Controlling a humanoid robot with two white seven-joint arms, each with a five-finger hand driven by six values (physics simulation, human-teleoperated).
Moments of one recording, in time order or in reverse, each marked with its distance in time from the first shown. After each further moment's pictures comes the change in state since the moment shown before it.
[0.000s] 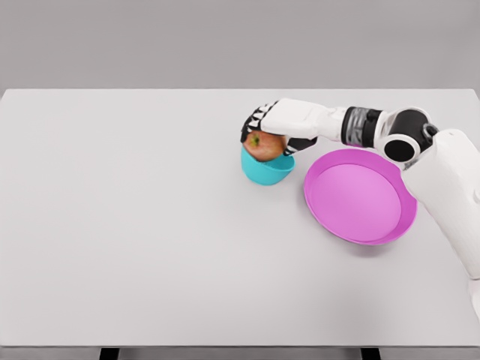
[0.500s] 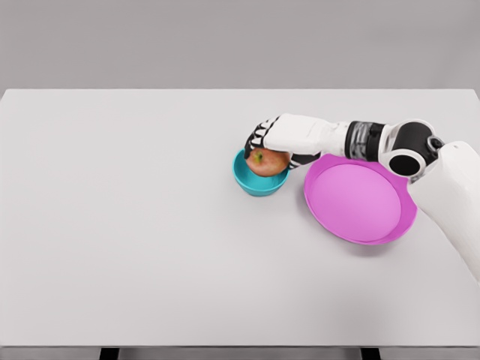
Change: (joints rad) left arm 0.000 0.000 0.000 0.000 0.000 0.000 0.000; right arm 0.048 -0.055 0.032 -0.083 -0.006 0.001 0.002
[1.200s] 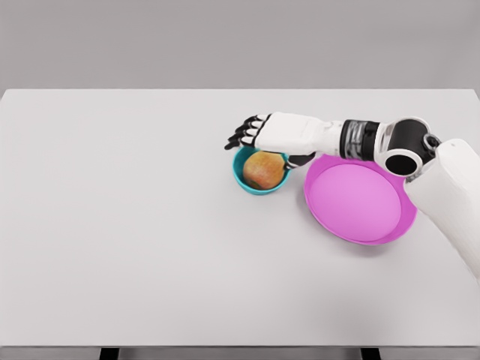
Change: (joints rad) left arm 0.000 0.000 0.000 0.000 0.000 0.000 0.000; right arm -0.011 -0.001 0.016 -0.056 -0.007 0.000 0.000
